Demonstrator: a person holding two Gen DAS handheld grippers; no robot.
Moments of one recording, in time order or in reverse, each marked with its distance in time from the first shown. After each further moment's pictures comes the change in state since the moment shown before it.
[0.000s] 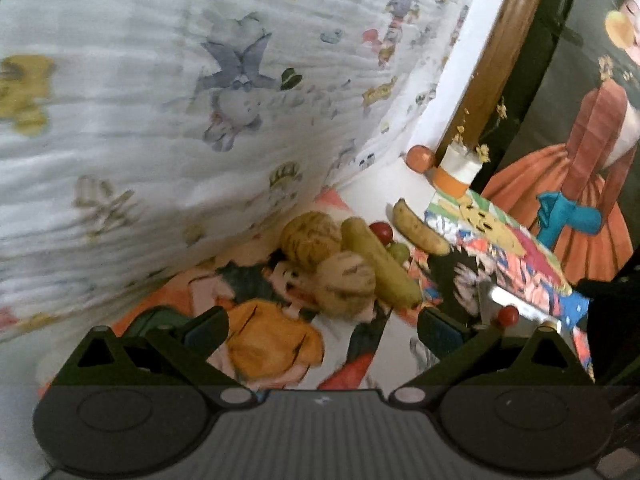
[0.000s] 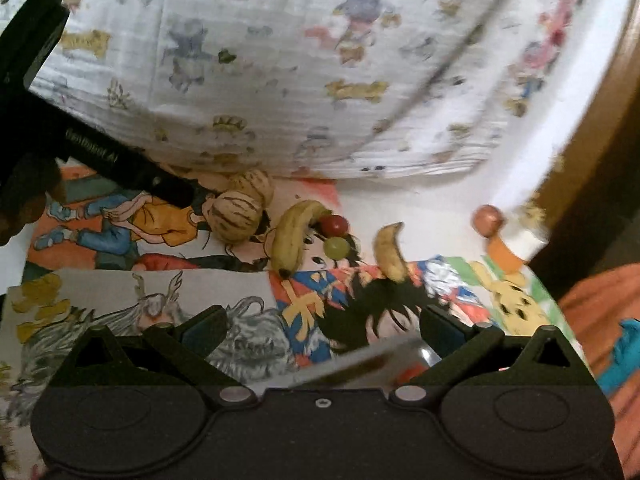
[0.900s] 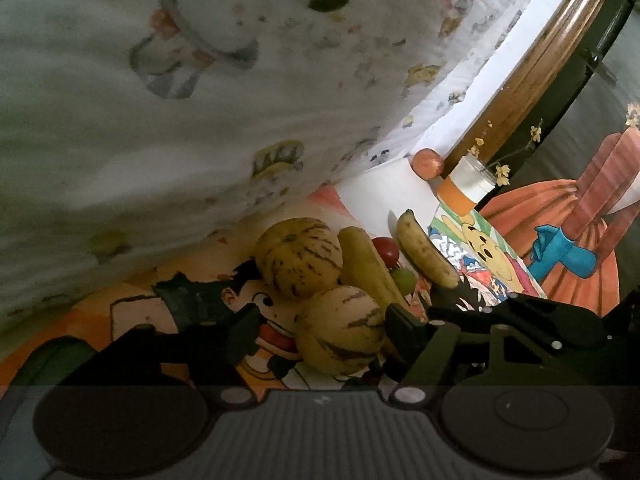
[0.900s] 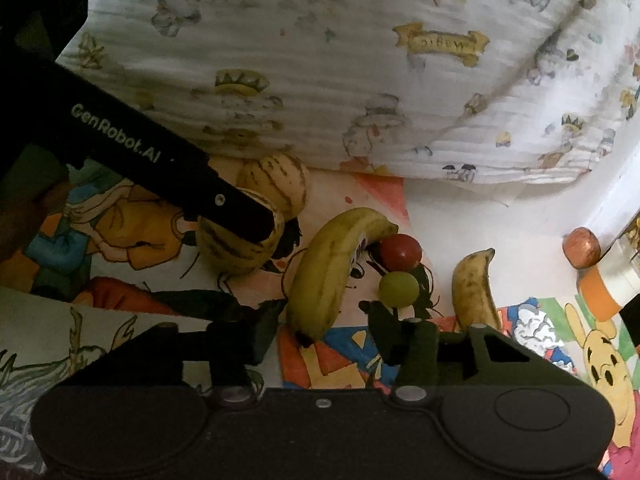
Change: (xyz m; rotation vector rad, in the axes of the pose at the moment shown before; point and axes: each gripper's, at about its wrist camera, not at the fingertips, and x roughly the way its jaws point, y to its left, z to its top) left arm 0.082 0.014 0.017 -0.151 0.050 -0.096; right arm 0.109 0.005 0.023 -0.054 0.005 0.175
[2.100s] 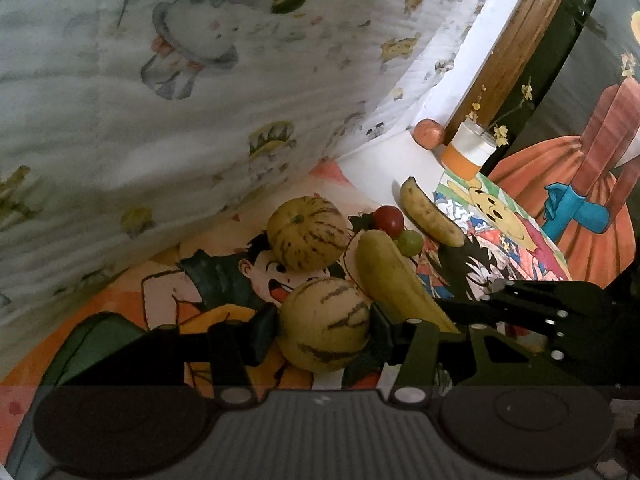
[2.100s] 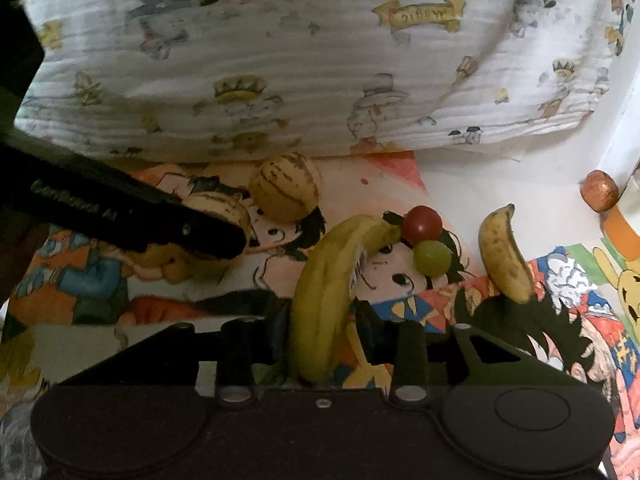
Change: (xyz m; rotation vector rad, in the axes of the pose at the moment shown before) left arm -0.025 -0.013 -0.010 0.105 0.048 0.072; right arm -0.002 0.002 -0.001 0.174 0.035 0.074
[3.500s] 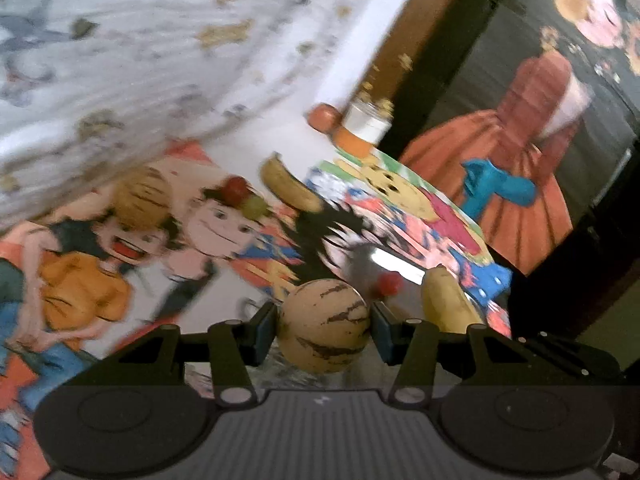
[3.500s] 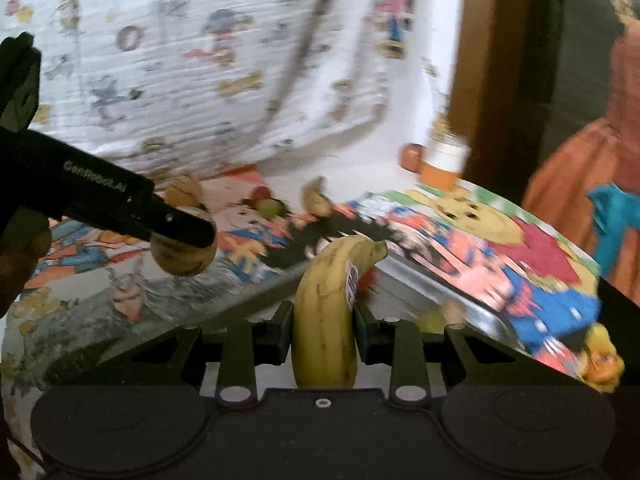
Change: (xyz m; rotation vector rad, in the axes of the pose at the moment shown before) left arm -0.030 -0.109 -0.045 0.082 0.003 -0.162; right arm -0.174 -0.009 -0.147 0.292 -0.202 -0.345
